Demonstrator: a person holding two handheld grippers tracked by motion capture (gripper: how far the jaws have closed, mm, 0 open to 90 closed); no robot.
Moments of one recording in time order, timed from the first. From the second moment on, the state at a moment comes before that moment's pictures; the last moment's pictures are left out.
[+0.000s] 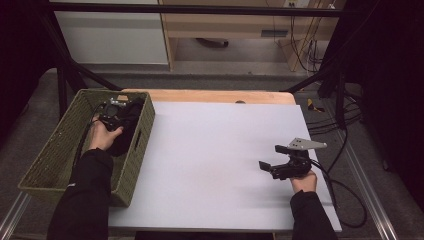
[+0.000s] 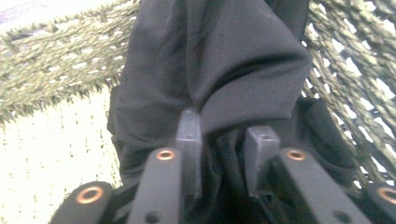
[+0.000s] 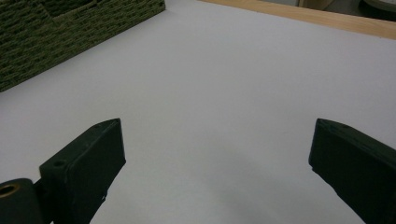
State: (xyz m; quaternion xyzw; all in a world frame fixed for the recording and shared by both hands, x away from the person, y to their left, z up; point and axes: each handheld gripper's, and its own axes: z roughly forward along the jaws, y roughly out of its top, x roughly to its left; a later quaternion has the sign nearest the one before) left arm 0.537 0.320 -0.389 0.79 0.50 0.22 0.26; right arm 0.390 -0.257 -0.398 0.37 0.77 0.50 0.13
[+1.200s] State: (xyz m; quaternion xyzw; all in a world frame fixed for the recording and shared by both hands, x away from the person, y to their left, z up) left arm 0.518 0.333 -0.349 0.76 0.52 0.20 0.34; right arm 0.390 -0.257 -0.398 0.37 0.77 0.50 0.13
